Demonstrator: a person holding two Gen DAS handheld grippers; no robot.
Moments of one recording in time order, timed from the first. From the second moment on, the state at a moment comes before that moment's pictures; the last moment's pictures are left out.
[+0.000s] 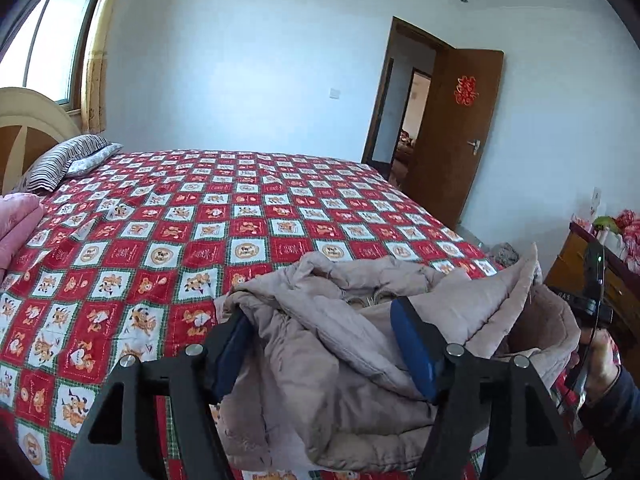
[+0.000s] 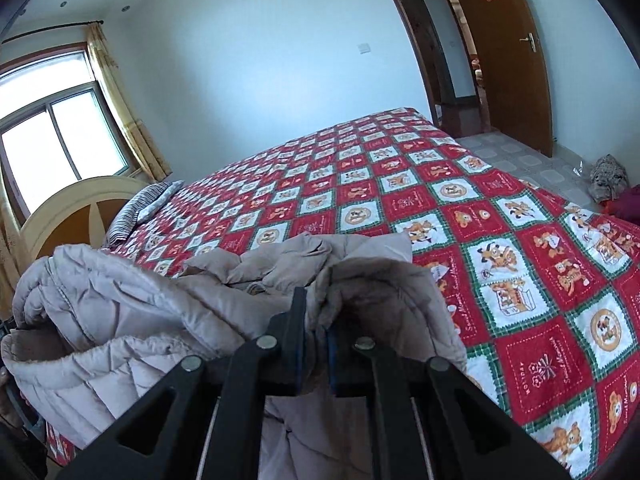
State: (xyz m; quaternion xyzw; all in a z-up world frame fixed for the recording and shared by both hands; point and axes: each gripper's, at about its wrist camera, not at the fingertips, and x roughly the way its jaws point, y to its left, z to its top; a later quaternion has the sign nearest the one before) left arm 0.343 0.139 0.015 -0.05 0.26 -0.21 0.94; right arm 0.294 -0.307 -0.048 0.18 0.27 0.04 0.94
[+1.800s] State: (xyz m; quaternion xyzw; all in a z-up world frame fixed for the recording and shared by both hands) left arm 0.556 -0.008 -0.141 0.08 0.33 0.04 0.94; right arm 0.454 -0.241 -0.133 -0.02 0.33 -0.08 0.94
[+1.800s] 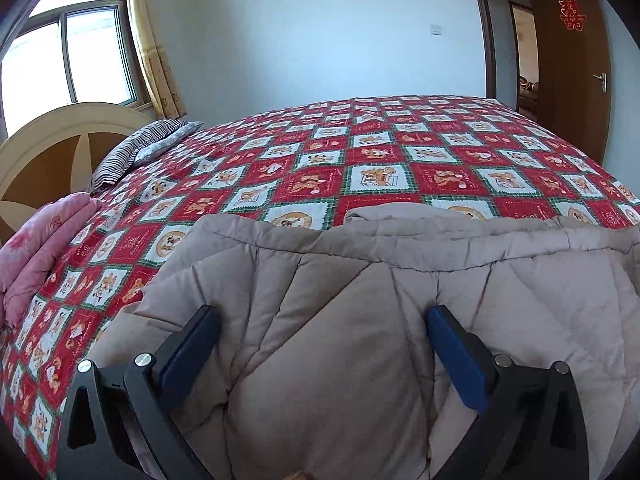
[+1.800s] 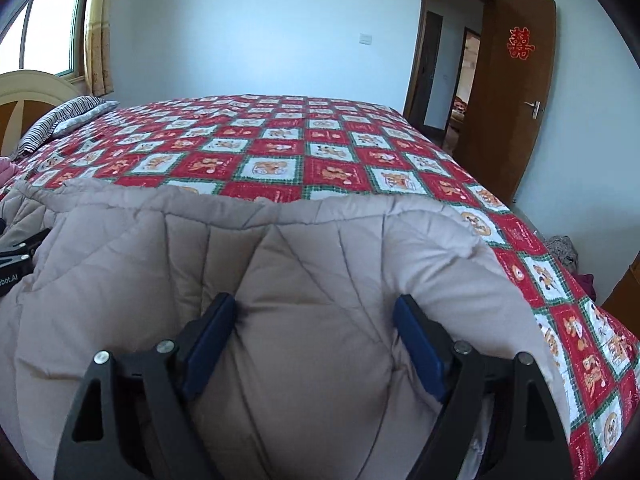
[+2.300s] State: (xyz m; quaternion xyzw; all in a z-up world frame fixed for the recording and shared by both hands) left arm 0.572 -0.013 -0.162 0.09 0.36 0.04 0.93; right arm 0.469 -0.238 -0.152 -0.03 0.38 -0.10 0.92
